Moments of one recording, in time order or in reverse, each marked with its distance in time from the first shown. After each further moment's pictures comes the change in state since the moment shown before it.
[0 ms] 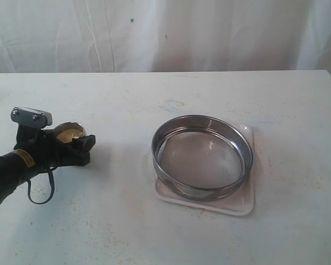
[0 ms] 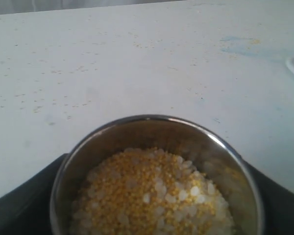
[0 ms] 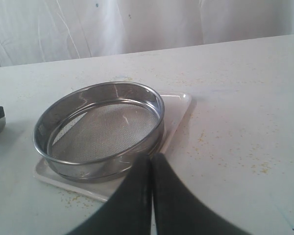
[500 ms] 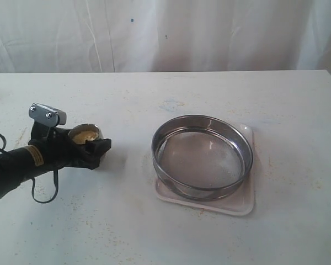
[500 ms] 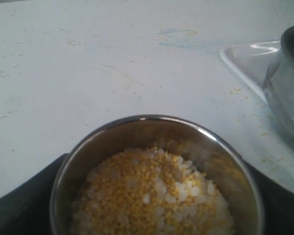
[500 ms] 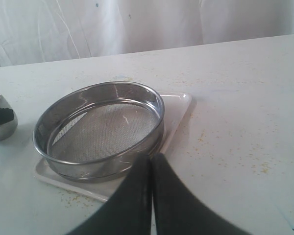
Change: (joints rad) left arm 0.000 0.000 -0.067 0.237 0.059 -0.133; right arm 0.000 0.000 0.000 0.000 0.000 0.000
